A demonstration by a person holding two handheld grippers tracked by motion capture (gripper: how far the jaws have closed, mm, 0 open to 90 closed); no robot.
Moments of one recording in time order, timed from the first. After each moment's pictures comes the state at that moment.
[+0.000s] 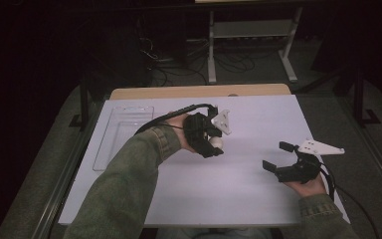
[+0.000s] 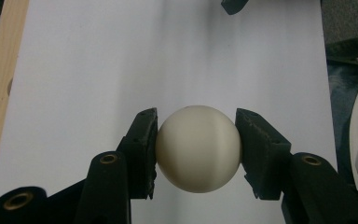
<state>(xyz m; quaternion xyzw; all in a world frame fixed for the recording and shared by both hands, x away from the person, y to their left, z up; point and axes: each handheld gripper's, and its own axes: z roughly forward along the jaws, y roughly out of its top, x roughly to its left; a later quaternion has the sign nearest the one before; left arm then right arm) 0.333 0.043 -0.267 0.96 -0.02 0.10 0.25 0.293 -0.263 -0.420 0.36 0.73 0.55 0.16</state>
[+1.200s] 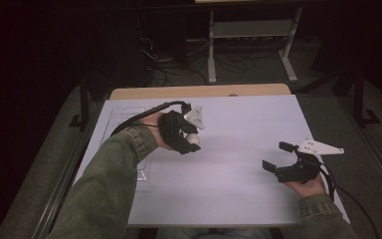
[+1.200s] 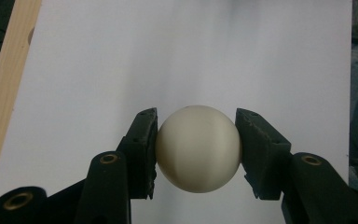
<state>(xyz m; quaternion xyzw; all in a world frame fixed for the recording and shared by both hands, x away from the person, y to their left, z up) 0.340 0.096 -0.265 0.97 0.03 0.11 0.23 0.294 -0.262 -0.421 0.36 0.73 0.55 0.16</state>
